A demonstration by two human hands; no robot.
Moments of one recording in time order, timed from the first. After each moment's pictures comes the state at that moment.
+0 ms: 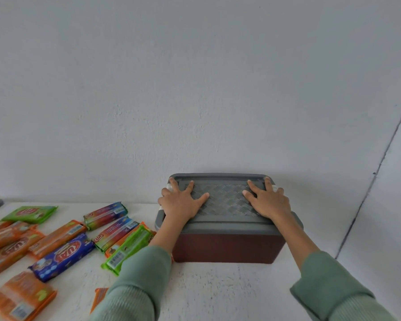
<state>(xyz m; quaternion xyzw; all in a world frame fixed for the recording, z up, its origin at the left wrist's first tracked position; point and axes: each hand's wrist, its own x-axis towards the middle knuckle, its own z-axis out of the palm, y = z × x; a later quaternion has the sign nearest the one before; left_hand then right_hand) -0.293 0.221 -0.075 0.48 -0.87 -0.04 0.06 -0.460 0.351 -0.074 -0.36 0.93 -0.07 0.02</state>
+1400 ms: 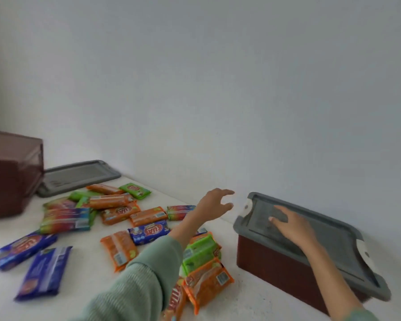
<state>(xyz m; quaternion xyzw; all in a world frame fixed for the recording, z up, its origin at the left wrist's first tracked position) -0.199 0.167 -0.049 0.40 -0.85 -0.24 0.24 -0.400 0.272 -0.049 -0.51 0.83 -0.22 0.08</state>
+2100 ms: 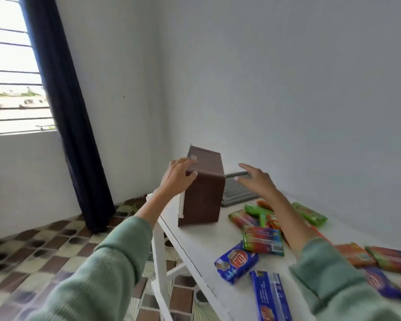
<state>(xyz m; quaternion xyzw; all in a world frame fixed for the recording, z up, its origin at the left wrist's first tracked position) 0.360 0.103 -0.013 0.67 -0.67 0.00 0.32 0.136 0.072 -0.003 -0.76 0.54 -0.28 0.22</state>
